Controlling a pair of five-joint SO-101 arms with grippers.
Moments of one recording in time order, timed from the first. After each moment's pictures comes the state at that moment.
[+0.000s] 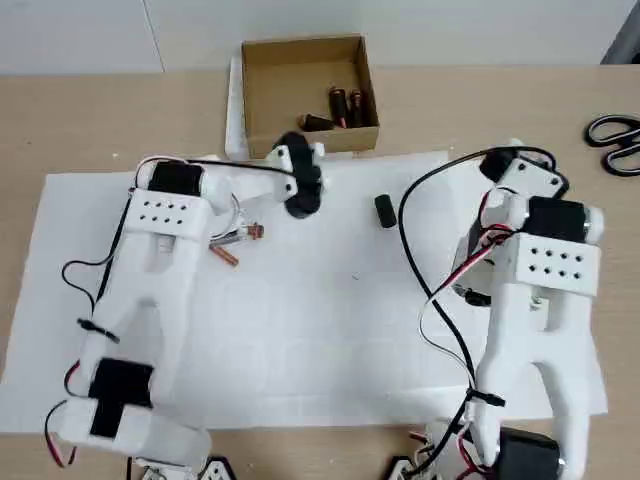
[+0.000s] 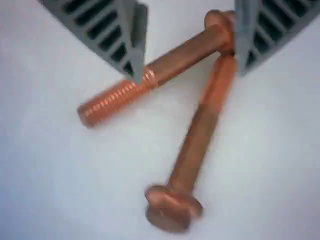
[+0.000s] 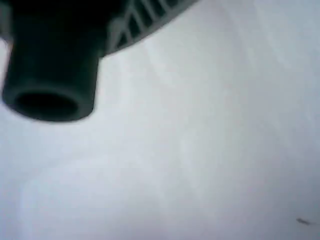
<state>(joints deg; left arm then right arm) 3.8 3.1 6.5 75.0 -65.2 7.9 -19.7 14.0 98.3 -8.4</state>
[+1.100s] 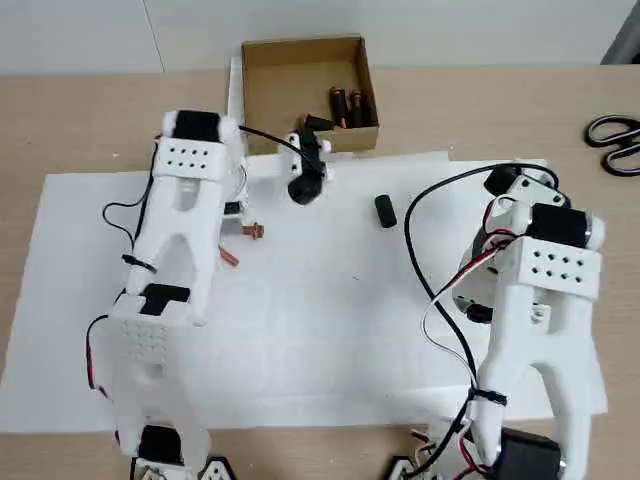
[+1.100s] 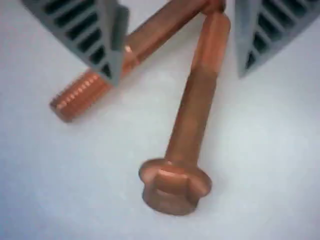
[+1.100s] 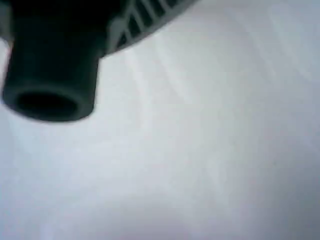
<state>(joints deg) 3.8 37.3 -38.5 99.2 -71.6 9.6 -19.9 18.5 98.3 -8.4</state>
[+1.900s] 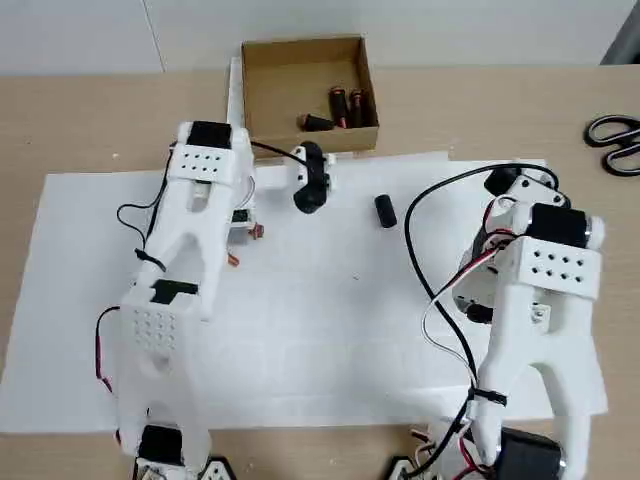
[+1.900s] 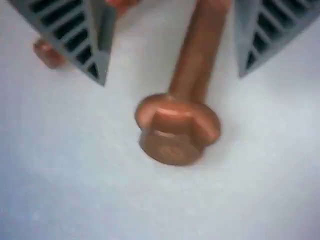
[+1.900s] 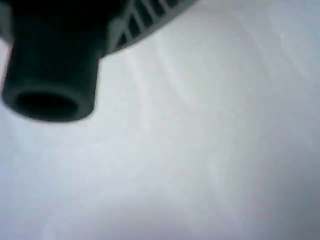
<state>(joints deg) 4.8 43.3 -38.1 95.1 -71.6 9.6 -19.9 18.5 98.3 -8.4</state>
